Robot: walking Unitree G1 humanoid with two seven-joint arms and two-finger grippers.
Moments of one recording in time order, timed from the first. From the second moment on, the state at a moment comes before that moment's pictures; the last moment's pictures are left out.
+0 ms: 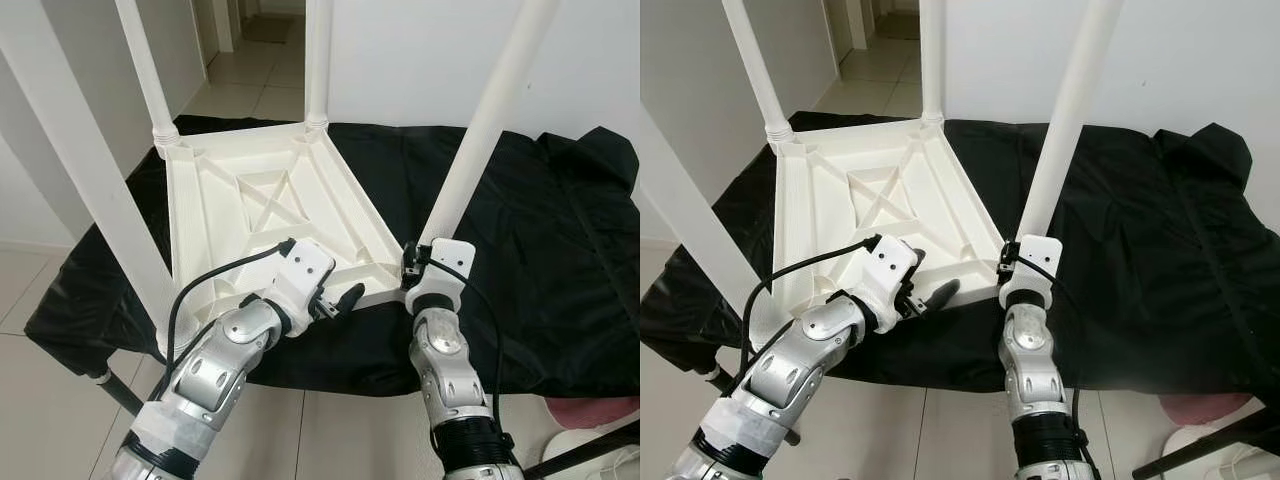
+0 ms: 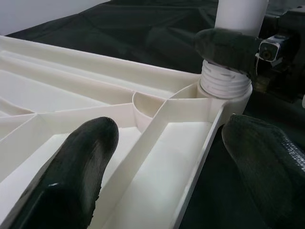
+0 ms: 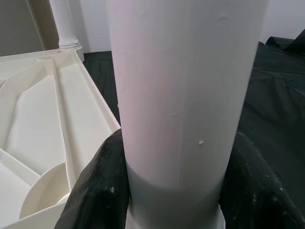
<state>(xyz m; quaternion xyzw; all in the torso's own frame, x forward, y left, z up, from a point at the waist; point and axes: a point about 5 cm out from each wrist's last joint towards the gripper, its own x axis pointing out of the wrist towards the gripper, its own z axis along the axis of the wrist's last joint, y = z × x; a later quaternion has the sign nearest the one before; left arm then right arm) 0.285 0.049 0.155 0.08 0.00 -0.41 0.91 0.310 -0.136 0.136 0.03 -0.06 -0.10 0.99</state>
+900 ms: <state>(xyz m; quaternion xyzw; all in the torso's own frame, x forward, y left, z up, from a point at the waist) 0.288 0.047 0.160 0.09 -0.01 -0.41 0.91 0.314 -0.168 0.160 -0.04 -0.13 0.08 0.99</state>
